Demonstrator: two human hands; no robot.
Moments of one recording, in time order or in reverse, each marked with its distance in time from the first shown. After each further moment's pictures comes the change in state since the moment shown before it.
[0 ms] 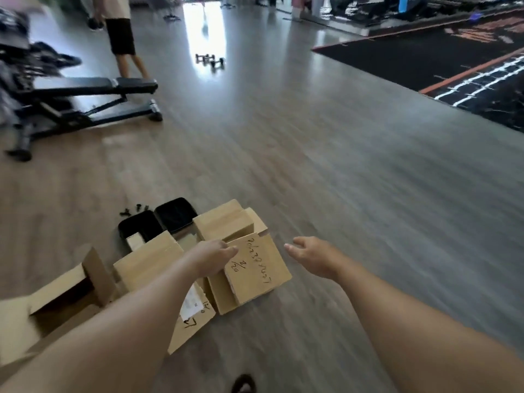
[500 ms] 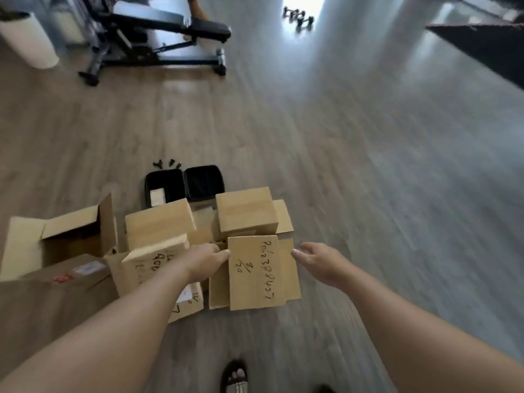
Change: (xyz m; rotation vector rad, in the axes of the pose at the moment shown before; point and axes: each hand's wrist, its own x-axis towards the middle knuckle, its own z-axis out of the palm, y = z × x) left_hand 0.159 -0.034 0.034 -0.311 0.009 -0.333; right_hand 0.235 0.025 -0.023 -0.135 -0.251 -0.107
